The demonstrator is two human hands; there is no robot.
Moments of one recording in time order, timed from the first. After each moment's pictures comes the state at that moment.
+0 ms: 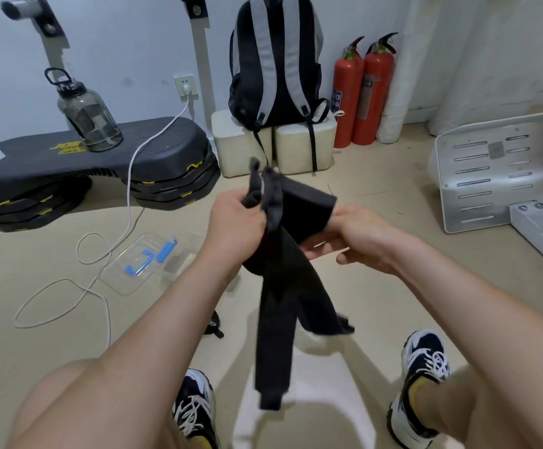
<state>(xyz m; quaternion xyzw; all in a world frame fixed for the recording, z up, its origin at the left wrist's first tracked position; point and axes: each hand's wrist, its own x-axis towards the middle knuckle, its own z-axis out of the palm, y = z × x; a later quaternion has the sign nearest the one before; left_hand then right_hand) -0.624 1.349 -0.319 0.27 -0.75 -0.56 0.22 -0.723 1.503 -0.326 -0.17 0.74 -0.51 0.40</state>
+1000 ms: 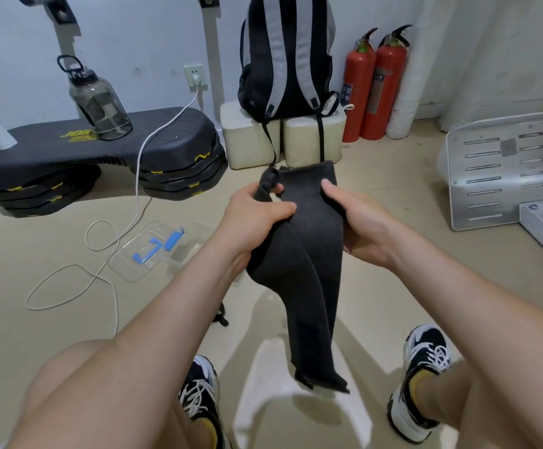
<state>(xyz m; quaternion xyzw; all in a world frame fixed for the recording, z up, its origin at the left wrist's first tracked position) -0.621 1.347 -0.330 0.30 -0.66 -0.67 0.15 -0.718 1.488 -0.334 -0.10 0.63 -0.66 0.41</state>
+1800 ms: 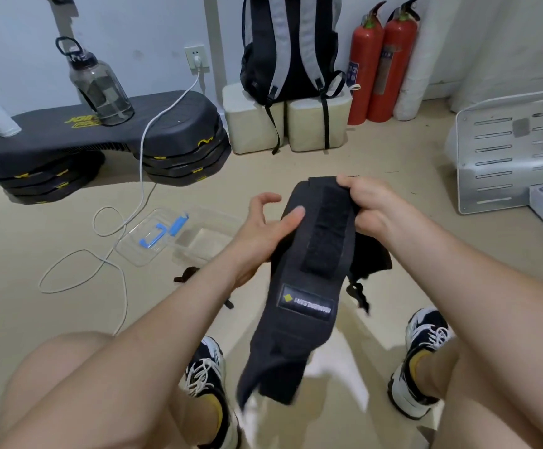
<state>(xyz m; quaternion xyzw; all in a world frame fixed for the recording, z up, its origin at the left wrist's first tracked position) -0.599 1.356 -0.373 0.26 -0.68 -0.69 0.02 -0.740 1.473 -0.349 0.10 0.60 -0.70 0.37</state>
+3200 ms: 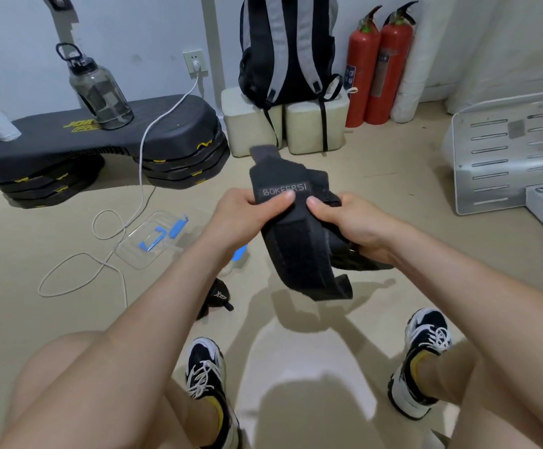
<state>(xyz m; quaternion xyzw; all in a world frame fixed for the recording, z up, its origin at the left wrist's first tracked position) -0.597 1.341 -0.340 0.23 -0.75 -0.61 0.12 -0.700 1.496 -0.343 -0.23 0.69 -0.57 0.38</state>
